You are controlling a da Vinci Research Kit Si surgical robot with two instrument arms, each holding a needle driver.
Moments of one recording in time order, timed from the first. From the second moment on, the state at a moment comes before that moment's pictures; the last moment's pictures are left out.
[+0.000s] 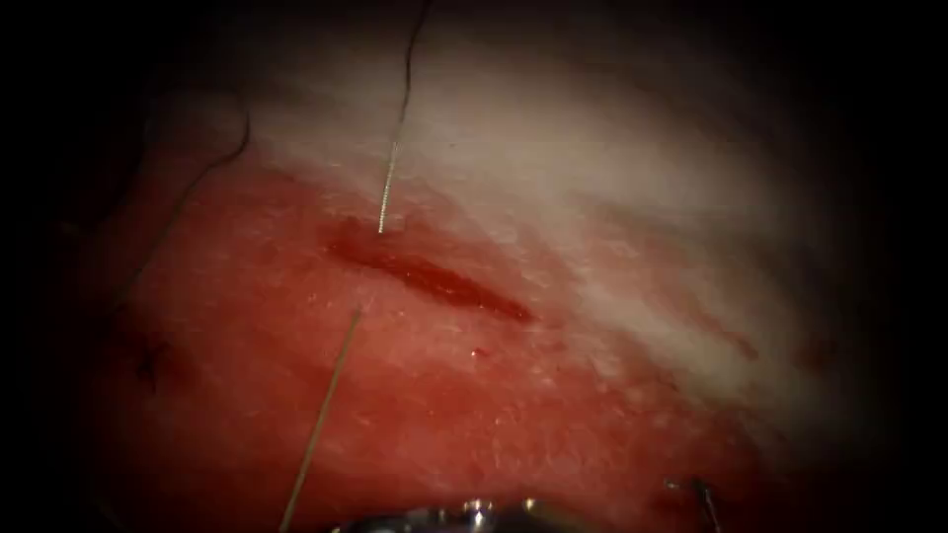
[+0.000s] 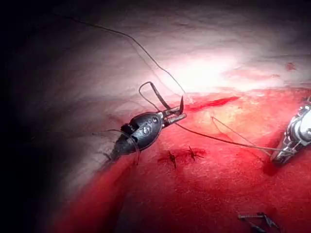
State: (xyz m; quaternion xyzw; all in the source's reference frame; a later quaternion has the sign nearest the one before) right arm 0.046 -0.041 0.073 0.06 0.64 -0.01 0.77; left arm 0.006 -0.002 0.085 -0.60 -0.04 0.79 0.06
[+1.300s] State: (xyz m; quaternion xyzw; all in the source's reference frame) right arm 0.041 -0.032 0.085 0.00 0.58 -0.01 0.81; left arm 0.006 -0.002 0.088 -0.60 -0.04 0.79 0.07
